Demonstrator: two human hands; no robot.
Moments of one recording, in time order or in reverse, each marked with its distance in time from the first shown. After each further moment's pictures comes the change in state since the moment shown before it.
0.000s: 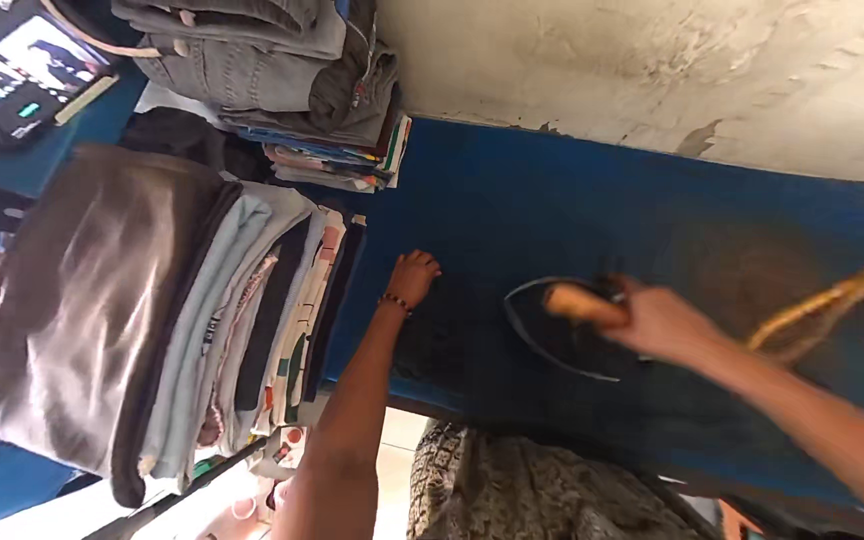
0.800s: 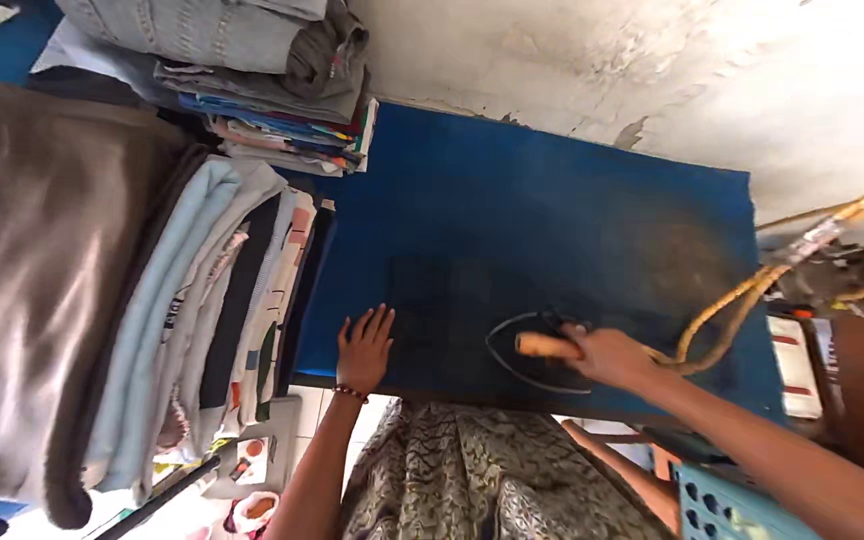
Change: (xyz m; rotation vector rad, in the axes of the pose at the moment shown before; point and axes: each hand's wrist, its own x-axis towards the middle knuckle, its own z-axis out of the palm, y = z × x) left_hand -0.158 0.003 0.080 0.105 0.240 -0.109; right_hand -0.055 0.009 0.073 -0.257 -0.234 -0.025
